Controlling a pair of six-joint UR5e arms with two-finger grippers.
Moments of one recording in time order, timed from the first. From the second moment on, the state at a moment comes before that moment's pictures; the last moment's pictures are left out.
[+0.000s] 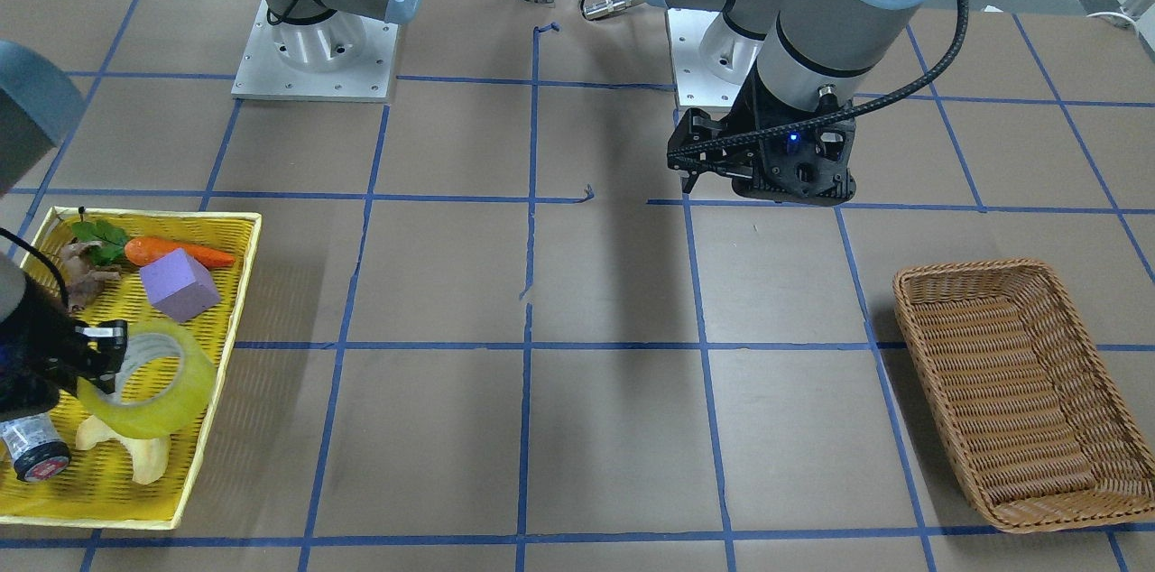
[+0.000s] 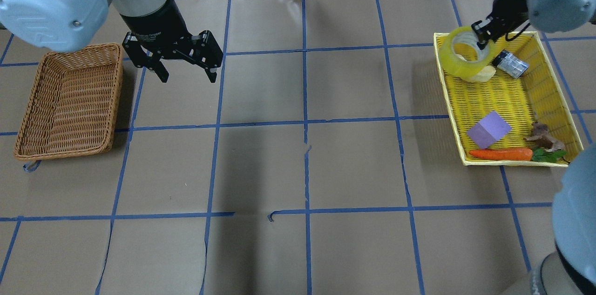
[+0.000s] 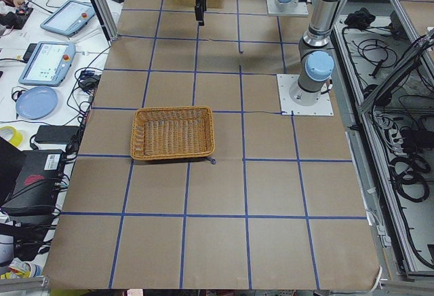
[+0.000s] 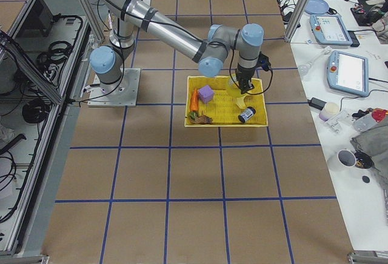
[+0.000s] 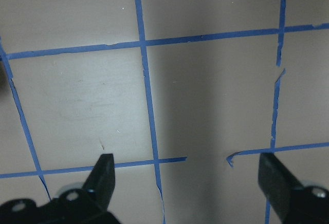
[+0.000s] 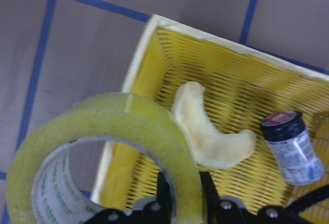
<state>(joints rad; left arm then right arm) -1.63 -1.68 -1.51 -1.61 1.54 0.01 1.35 -1.19 1.51 -1.99 -1.61 -0.49</state>
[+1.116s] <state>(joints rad) -1.63 -1.68 -1.51 -1.61 1.54 0.01 1.84 -0.90 1.33 -2.01 -1.50 0.21</state>
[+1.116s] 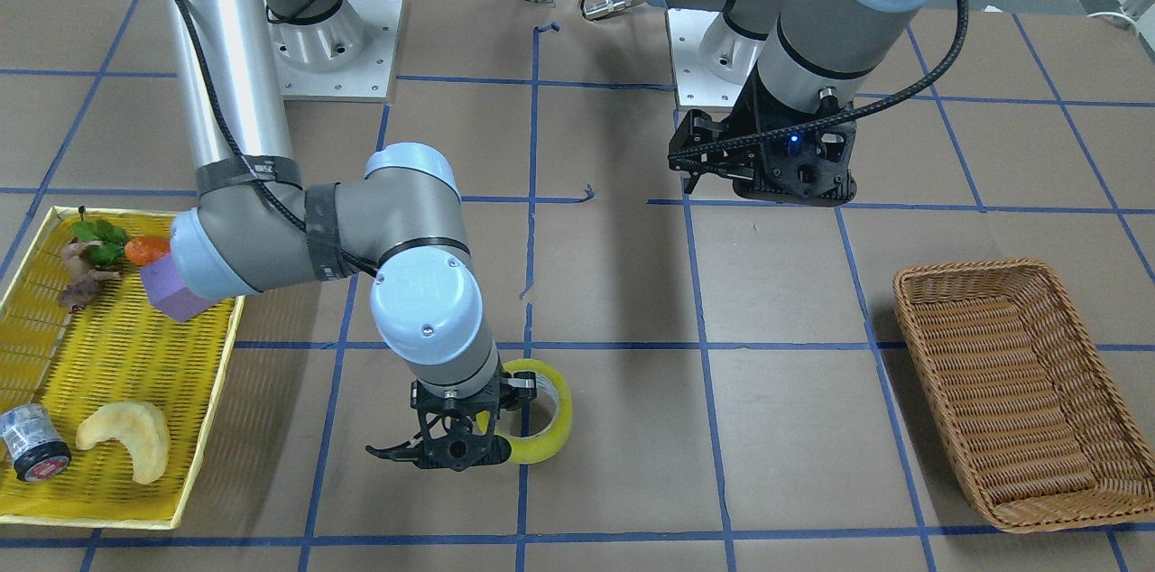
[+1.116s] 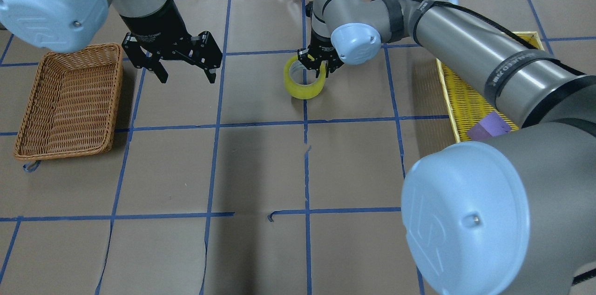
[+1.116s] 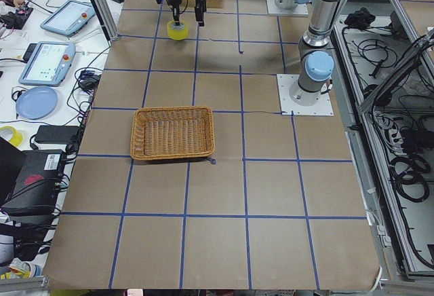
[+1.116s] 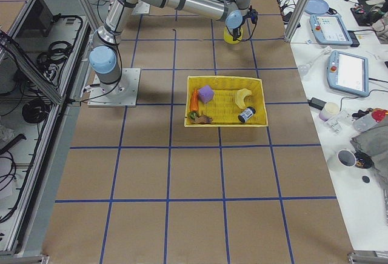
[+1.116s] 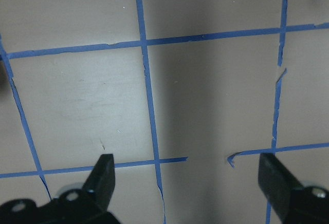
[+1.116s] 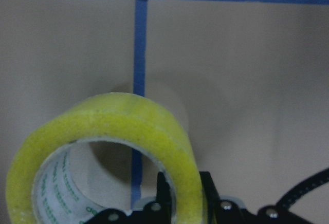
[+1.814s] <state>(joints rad) -1.63 -1.69 -1.51 -1.61 1.54 0.01 1.86 -0.87 1.33 -2.01 -1.54 0.19</state>
